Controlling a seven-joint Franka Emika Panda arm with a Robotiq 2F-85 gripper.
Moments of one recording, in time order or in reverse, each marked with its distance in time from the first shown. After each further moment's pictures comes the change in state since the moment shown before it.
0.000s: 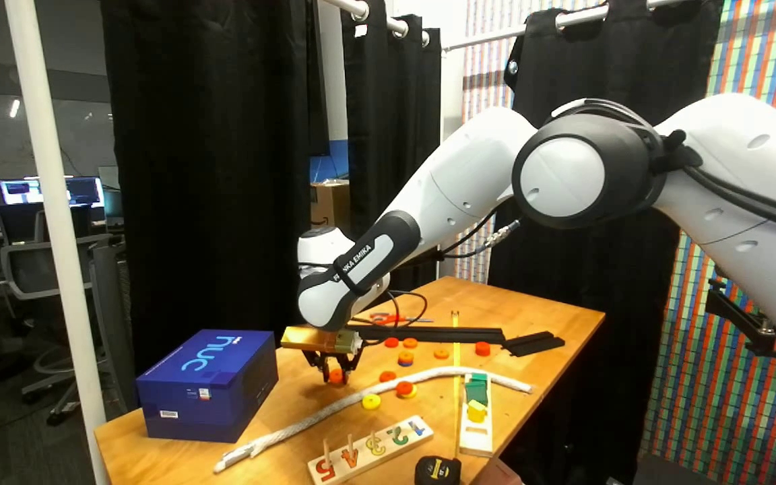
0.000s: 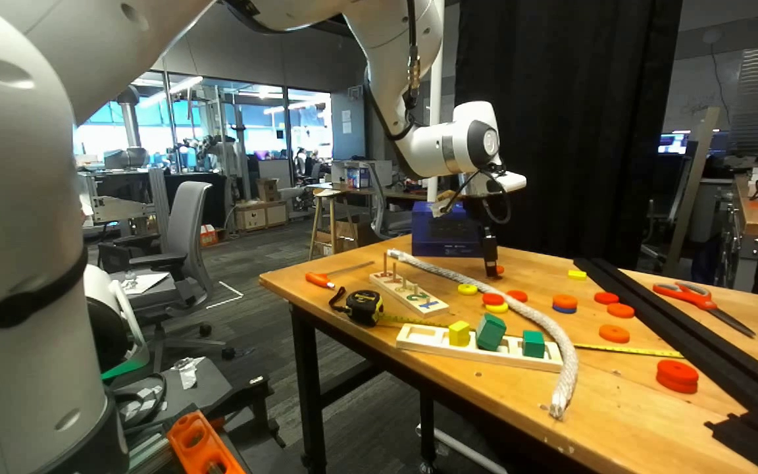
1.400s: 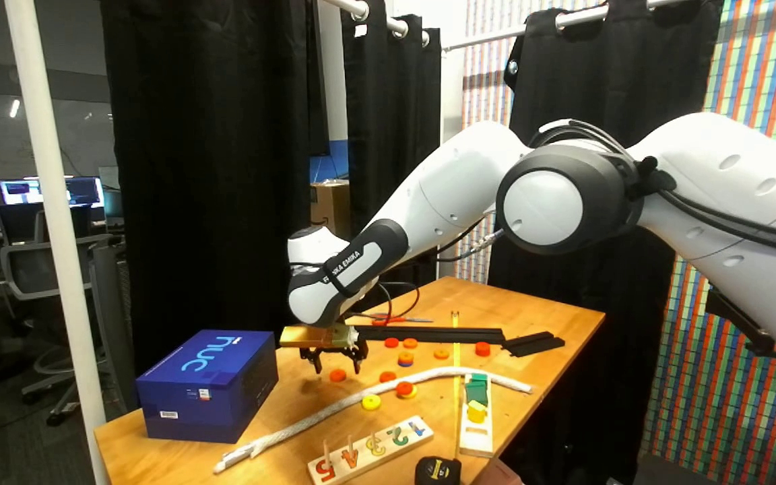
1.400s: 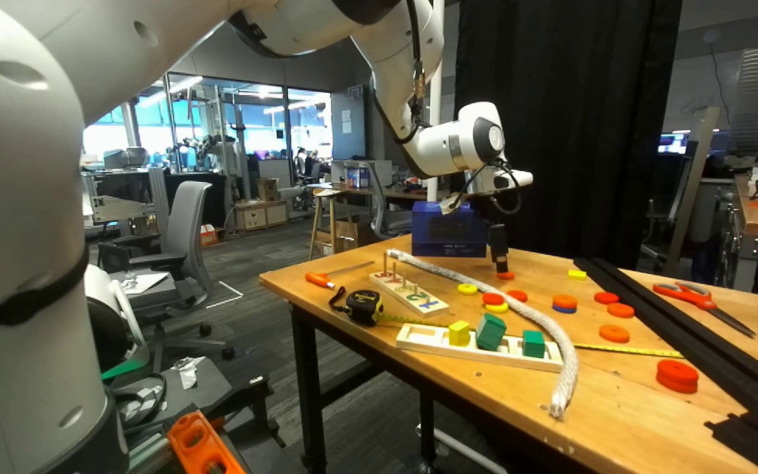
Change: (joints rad) arm 0.040 0.074 -0.057 0.148 -0.013 -0.138 -0.025
